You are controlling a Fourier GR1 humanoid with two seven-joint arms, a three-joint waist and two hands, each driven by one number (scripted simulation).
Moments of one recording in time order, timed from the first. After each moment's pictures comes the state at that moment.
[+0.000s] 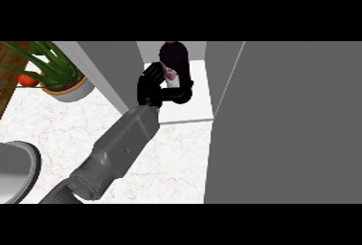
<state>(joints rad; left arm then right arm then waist) -1.01 0.00 -0.44 -0.24 1.20 0.30 -0.63 -0.11 -0.04 0.06 -2.32 -0.21 0.20 0.46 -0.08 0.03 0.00</state>
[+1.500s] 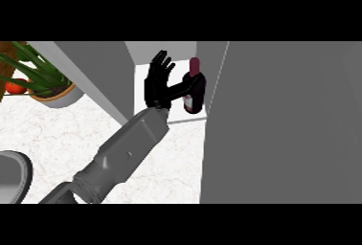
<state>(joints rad) -0.98 0.00 -0.61 -0.39 1.50 0.43 -0.76 -0.14 -0.03 0.09 -2.28 -0.21 0.20 0.44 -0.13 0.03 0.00</state>
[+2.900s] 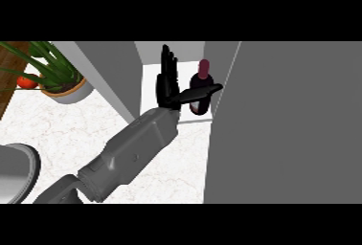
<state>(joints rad) -1.04 0.00 -0.82 -0.45 1.54 0.53 -0.86 -0.13 -0.04 0.09 -2.28 -0.21 0.21 0.44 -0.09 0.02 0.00</state>
